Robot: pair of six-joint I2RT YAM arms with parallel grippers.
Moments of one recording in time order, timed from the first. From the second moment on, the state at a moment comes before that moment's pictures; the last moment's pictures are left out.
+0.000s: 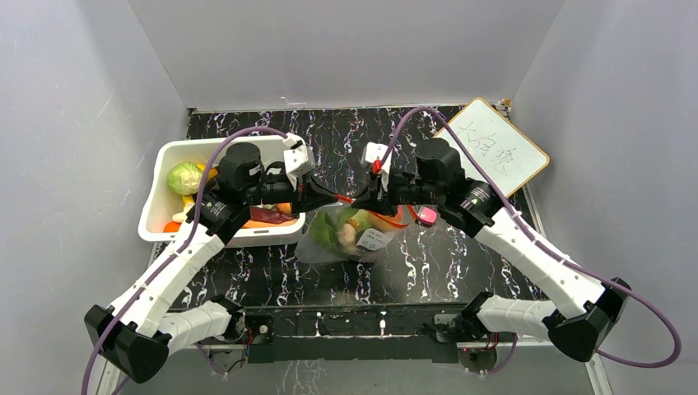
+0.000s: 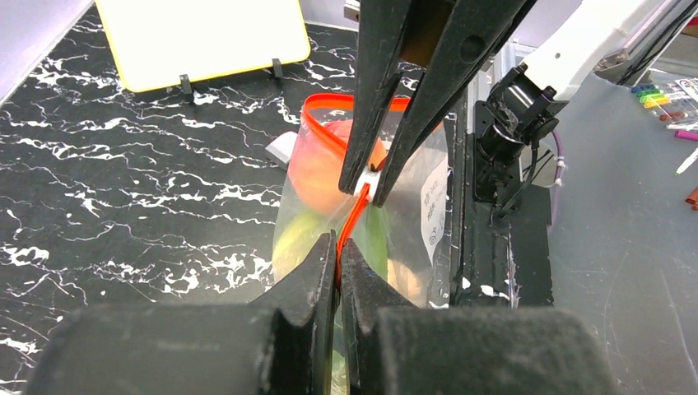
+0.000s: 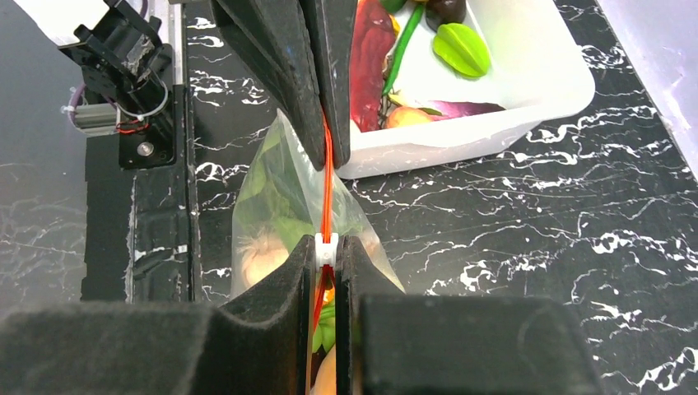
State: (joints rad) left arm -0.53 1.05 1.05 -0.28 0.83 0.14; right arm 0.71 1.15 1.21 -0.43 -0.62 -0.31
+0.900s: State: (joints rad) left arm -0.52 1.07 1.11 -0.38 0.78 0.19; right arm 0.70 0.97 1.17 -0.63 -0.43 -0.35
